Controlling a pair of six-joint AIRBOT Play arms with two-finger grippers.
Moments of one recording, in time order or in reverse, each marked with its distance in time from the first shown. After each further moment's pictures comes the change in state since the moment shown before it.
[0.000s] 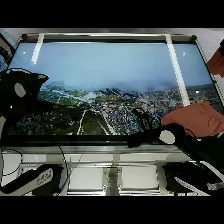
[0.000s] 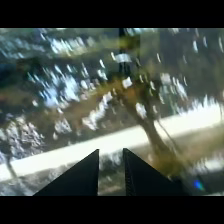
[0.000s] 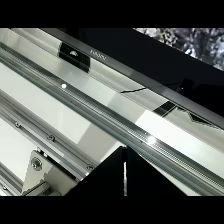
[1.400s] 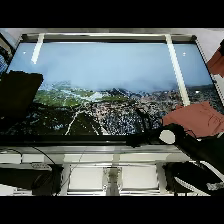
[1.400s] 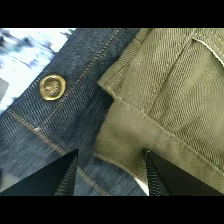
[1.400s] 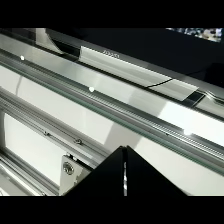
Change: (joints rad) left arm 0.787 -0.455 0.310 -0.113 0.303 -0.201; right arm 0.000 0.000 0.000 0.070 0.004 0.148
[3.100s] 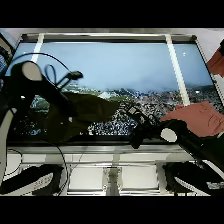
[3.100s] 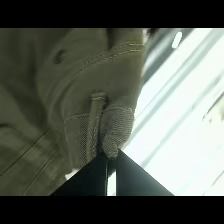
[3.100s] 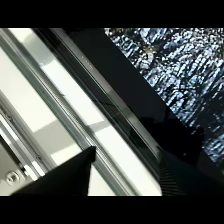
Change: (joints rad) left arm -1.199 0.419 -0.006 -0.272 -0.914 0.316; right arm 0.000 0.000 0.080 -0.189 0.025 -0.581
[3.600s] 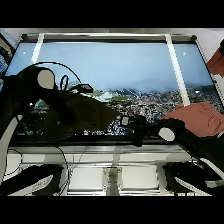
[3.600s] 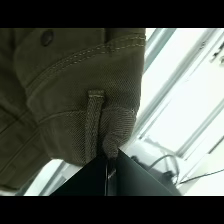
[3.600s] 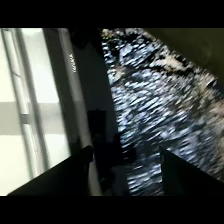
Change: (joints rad) left arm -0.135 0.047 -0.004 0.152 -0.116 -0.036; right arm 0.000 -0.046 0.002 0.003 -0.143 -0.557
